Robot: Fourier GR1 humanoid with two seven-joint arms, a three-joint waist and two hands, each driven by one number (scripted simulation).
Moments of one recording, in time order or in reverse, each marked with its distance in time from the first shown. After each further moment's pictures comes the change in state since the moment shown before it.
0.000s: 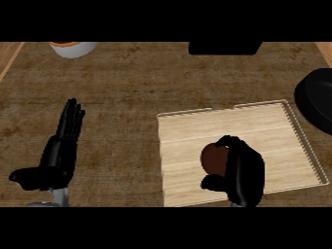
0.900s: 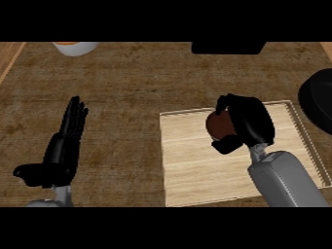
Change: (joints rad) left arm -0.017 -0.017 -0.001 -0.004 -0.018 -0.007 0.030; right arm -0.387 -0.178 -0.151 0.131 -0.311 0.462 -0.357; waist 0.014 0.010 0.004
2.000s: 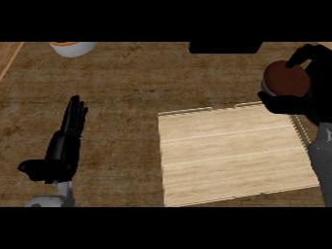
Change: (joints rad) left arm -0.028 -0.013 0.039 0.070 -0.006 -0.016 -0.045; right arm -0.095 -0.115 -0.293 -0.261 0.119 0.037 0.125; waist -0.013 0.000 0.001
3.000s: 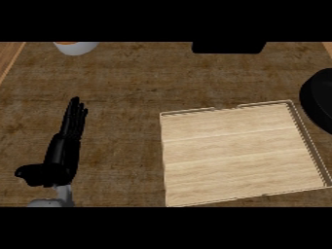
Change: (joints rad) left arm 0.024 -0.013 -0.001 -0.031 -0.008 -0.018 -0.001; right arm -0.133 -0.313 -0.384 0.741 -0.187 -0.182 -0.474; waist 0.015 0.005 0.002
